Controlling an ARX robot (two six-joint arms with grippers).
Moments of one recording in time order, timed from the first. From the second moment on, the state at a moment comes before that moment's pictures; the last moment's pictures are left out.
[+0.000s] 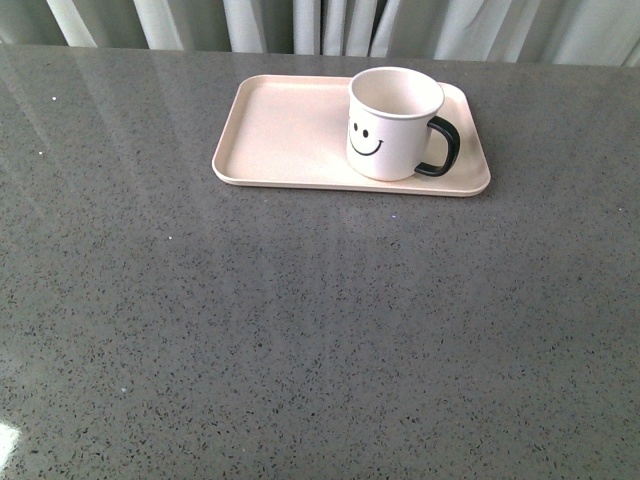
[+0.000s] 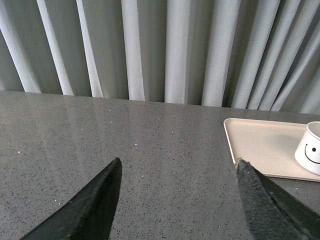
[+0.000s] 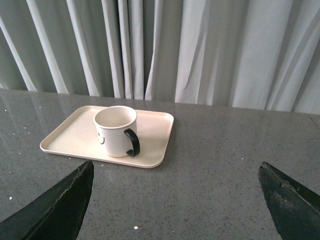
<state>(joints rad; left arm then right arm) 0.00 0.02 0.01 0.00 0.00 -0.01 0.00 0.00 0.02 0.00 0.00 -0.01</state>
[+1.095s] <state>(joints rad) 0.00 0.02 0.01 0.00 0.00 -0.01 0.00 1.93 1.36 -0.25 -0.07 -0.06</state>
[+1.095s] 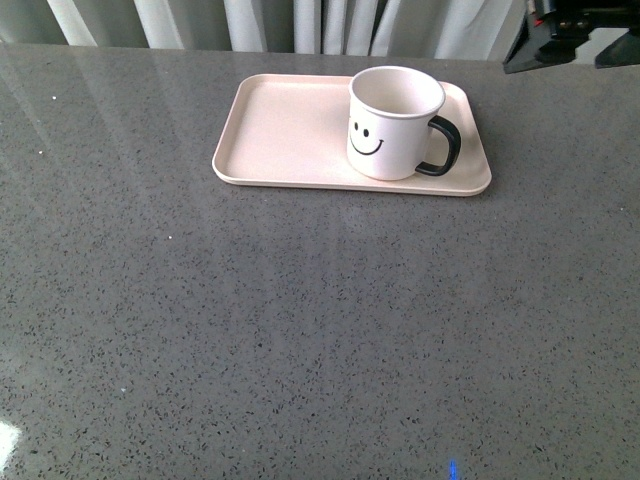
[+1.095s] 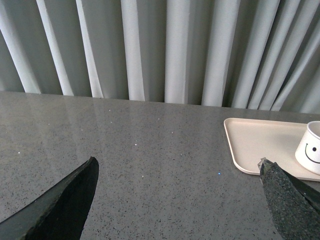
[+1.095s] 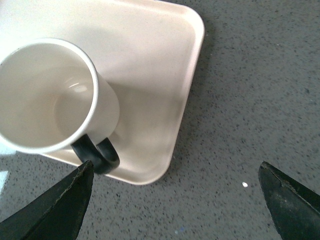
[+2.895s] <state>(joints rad) 0.00 0.02 0.01 0.00 0.00 -0.01 0.13 2.31 1.82 -0.49 -0.03 0.15</state>
